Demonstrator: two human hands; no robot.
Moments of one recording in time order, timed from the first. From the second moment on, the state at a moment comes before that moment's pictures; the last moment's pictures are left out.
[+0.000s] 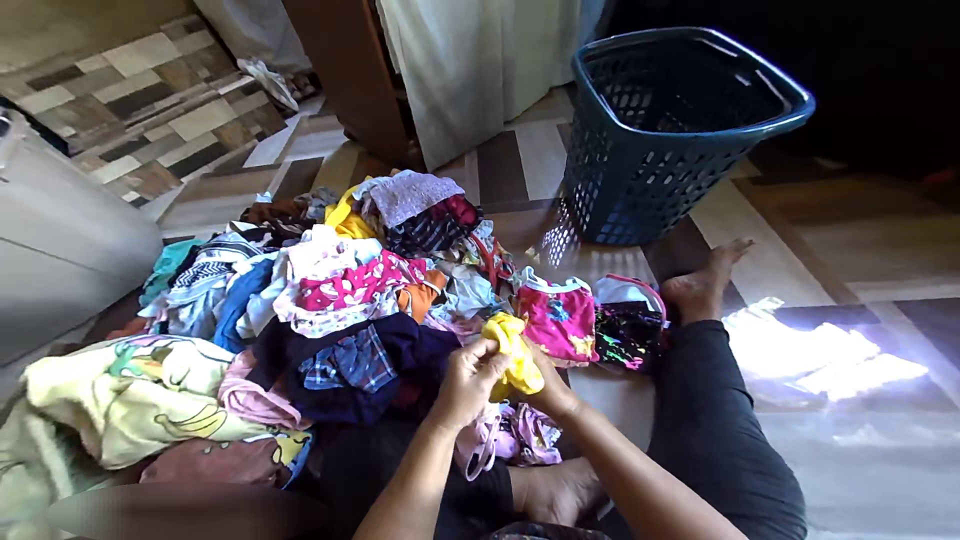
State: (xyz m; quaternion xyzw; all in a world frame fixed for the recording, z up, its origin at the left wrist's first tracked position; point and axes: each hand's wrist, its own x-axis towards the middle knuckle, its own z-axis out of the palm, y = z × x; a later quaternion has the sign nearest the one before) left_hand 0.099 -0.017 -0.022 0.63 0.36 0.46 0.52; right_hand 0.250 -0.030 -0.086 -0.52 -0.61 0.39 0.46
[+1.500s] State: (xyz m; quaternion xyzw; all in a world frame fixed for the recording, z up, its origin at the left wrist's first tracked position) left_hand -0.029 0.008 0.045 0.72 0.48 0.48 0.12; right_hand 0.261 0.010 -0.015 -0.49 -0.59 0.43 0.47
